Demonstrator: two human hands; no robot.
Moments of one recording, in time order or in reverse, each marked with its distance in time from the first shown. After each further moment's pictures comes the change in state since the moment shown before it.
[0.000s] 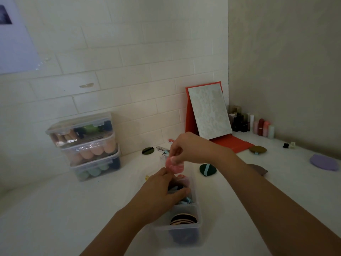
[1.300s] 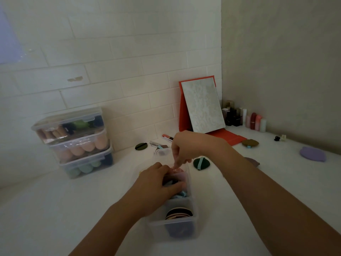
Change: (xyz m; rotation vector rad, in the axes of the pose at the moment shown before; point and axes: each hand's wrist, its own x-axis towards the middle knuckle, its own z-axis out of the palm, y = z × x) left_hand 0.003 0.001 0.000 0.098 0.015 -0.027; right_hand -0.002 -0.002 -0.004 -0.155 -0.250 0.197
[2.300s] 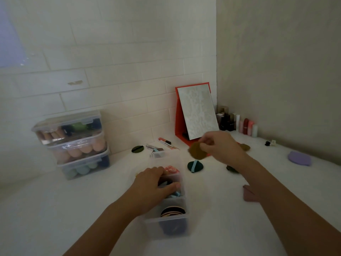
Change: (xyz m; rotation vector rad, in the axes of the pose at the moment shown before) left_hand -0.001 0.004 0.000 -0.043 -0.078 -0.076; right_hand -0.051 0.070 0.017 0.406 0.540 0.186
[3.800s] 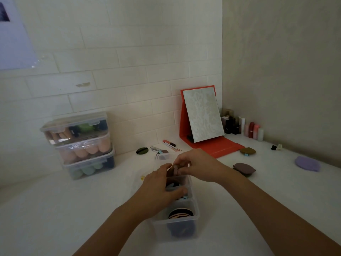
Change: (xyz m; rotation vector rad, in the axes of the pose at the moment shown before) left_hand -0.002 0.004 0.007 -0.269 0.035 0.054; right_hand -0.006 -0.031 0.046 0.025 -0.284 -0.333
